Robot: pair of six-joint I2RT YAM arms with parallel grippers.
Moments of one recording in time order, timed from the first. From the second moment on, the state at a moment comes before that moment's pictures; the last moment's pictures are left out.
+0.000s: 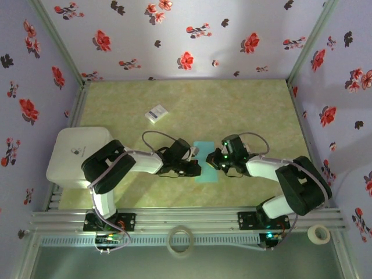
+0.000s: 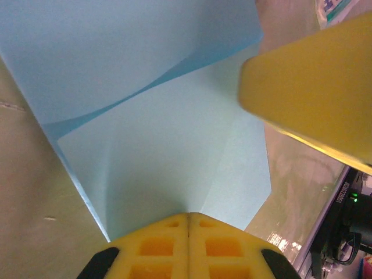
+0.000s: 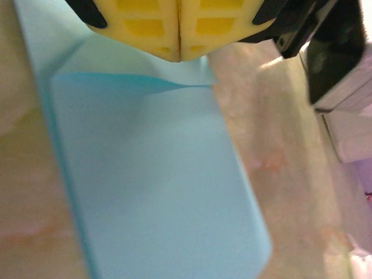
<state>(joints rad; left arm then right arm) -0.92 1.84 0.82 0.15 0.46 -0.81 0.52 1.43 0.49 0.10 -0.46 1.05</state>
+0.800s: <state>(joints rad) -0.92 1.84 0.82 0.15 0.46 -0.81 0.41 1.53 0.49 0.07 -0.58 0.95</state>
